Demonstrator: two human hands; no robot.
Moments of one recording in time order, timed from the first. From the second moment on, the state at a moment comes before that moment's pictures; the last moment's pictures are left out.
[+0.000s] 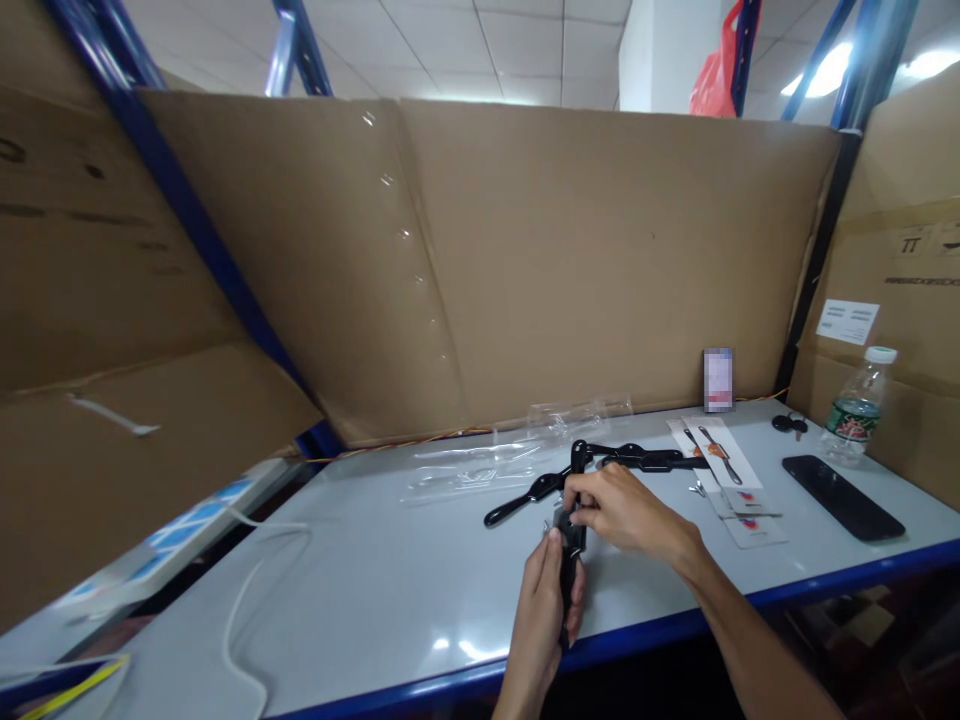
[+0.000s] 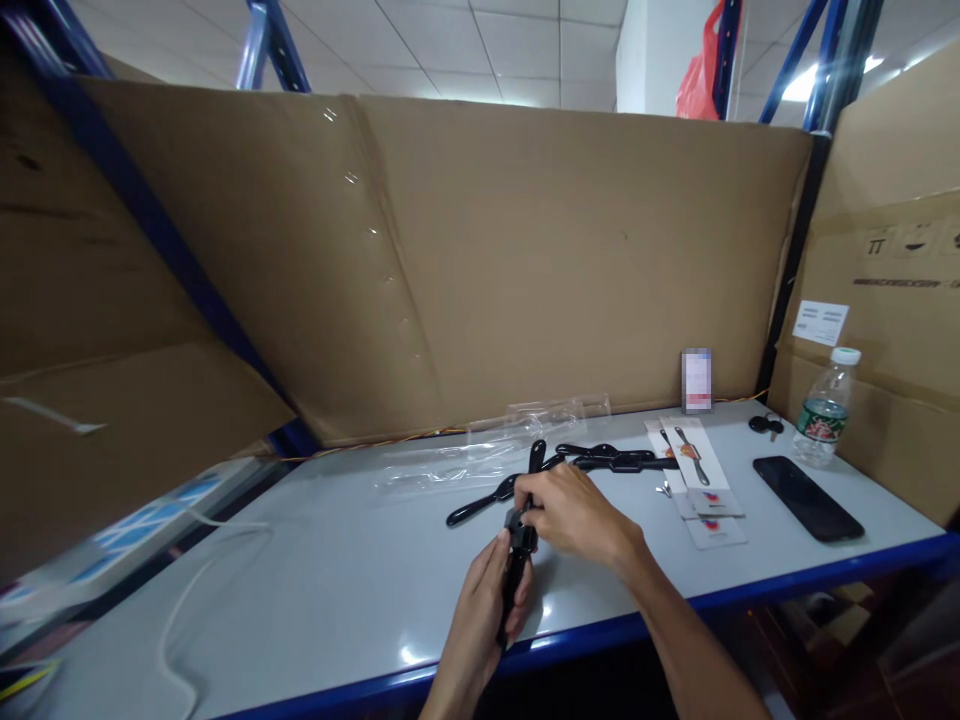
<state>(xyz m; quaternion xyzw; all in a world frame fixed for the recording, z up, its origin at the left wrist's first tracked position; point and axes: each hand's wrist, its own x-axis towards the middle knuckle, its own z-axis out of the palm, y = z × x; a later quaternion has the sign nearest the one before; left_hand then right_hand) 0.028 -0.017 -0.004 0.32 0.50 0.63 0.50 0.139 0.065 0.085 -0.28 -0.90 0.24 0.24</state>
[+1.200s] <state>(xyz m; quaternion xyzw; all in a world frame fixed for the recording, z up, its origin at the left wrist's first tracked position) 0.028 -0.019 0.002 0.31 0.49 0.64 0.50 0.194 0.060 0.024 -0.43 -0.72 0.34 0.43</state>
